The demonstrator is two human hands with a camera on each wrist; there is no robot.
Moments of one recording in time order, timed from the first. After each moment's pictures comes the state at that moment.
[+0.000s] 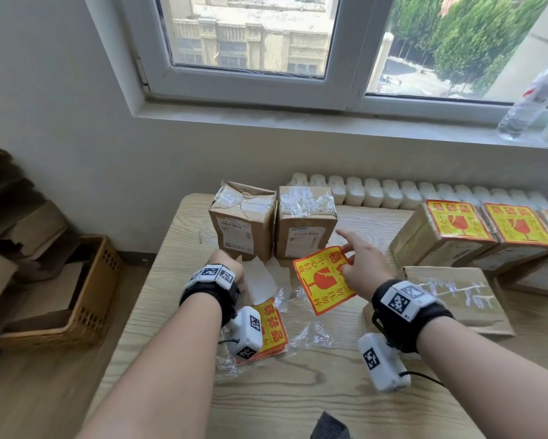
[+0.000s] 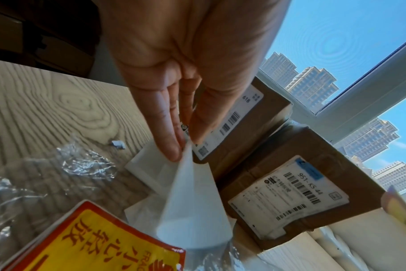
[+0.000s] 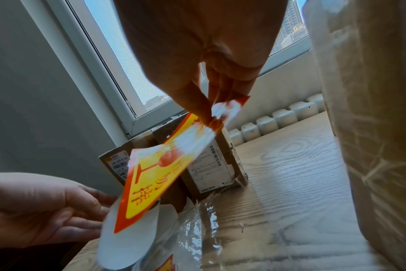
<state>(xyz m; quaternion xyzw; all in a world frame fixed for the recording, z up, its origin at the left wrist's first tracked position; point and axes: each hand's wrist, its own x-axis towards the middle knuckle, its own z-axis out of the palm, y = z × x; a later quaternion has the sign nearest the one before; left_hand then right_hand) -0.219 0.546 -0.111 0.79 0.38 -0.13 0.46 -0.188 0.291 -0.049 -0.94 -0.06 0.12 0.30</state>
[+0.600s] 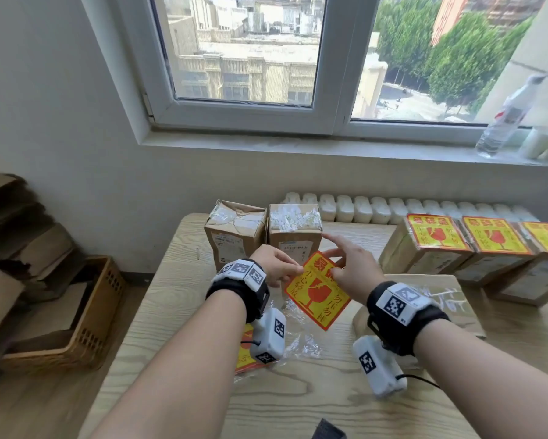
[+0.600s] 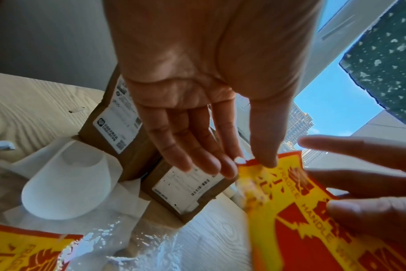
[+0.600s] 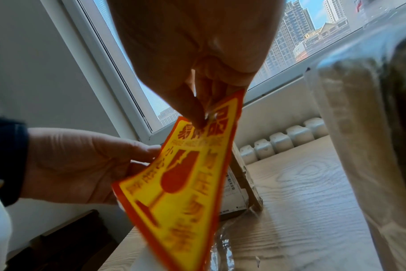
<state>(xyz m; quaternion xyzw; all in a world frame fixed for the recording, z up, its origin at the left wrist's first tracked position) -0.217 0.460 -0.028 0.83 0.14 -0.19 0.51 -0.198 0.277 -0.019 -0.93 -0.13 0.10 0.33</state>
